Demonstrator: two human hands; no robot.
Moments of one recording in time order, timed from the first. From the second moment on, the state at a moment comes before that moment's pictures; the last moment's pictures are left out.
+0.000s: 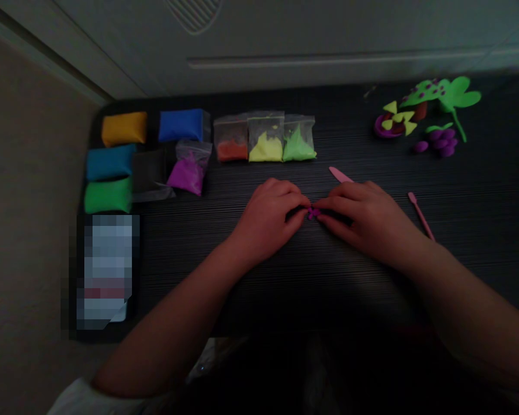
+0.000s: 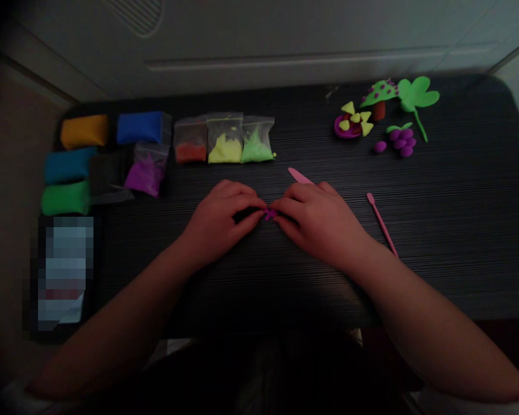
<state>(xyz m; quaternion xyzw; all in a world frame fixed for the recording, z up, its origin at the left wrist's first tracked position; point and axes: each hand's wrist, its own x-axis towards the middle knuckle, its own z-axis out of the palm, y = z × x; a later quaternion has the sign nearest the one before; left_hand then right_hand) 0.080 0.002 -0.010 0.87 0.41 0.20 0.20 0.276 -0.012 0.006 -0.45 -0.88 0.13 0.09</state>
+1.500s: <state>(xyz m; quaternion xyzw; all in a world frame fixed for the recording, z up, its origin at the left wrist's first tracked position) 0.080 0.001 -0.007 0.87 0.42 0.18 0.21 0.278 -0.013 0.010 -0.46 -0.87 0.14 0.07</state>
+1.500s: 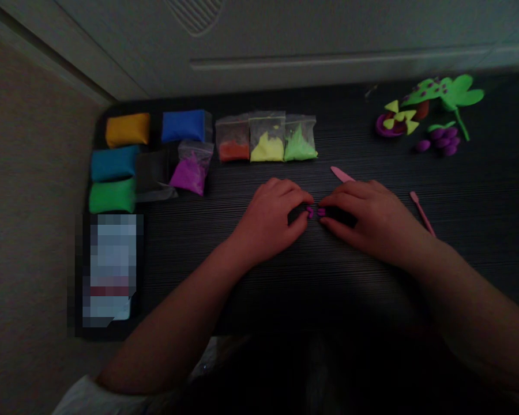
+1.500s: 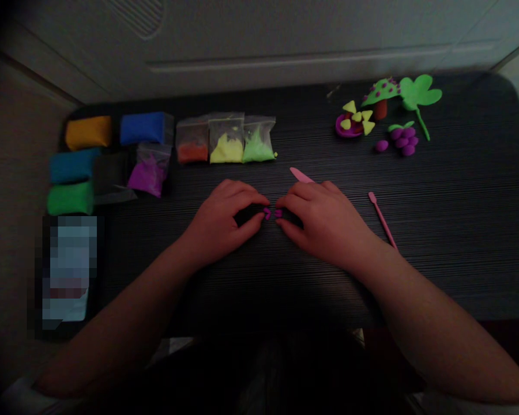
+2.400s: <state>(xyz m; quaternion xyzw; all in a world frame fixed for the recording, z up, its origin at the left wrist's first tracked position) 0.078 0.001 -0.006 0.87 0.39 0.19 0.22 0.273 -0.015 0.006 -0.46 -0.87 0.13 0.08</state>
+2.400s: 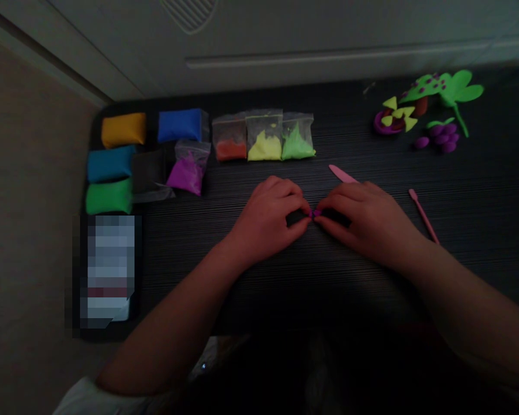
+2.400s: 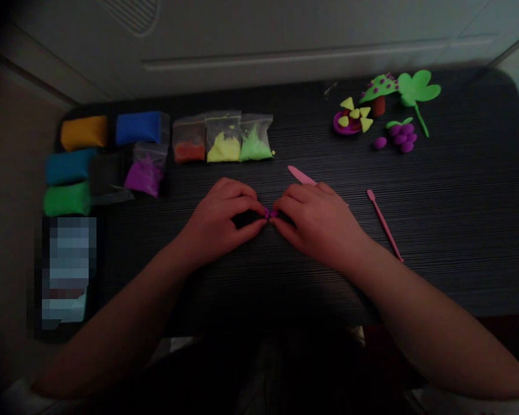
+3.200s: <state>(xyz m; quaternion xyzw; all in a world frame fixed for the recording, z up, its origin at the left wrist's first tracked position) 0.077 0.001 -0.009 0.87 0.39 0.19 0.21 0.273 -0.016 0.004 -0.44 -0.88 0.14 0.10</state>
